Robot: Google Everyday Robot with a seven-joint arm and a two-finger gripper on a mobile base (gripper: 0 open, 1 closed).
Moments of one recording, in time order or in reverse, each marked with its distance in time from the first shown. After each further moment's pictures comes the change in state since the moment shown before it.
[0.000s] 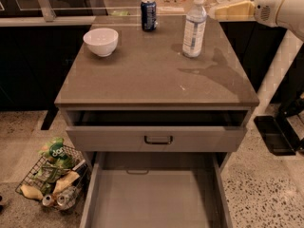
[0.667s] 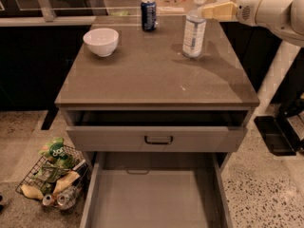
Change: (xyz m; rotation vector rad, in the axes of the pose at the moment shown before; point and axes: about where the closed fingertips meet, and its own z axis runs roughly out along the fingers) arm 0.030 -0.009 0.059 -0.042 0.027 0.106
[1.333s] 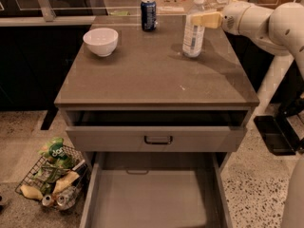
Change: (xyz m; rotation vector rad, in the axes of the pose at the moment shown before) arm 0.036 0.001 0.044 -0.042 -0.035 0.083
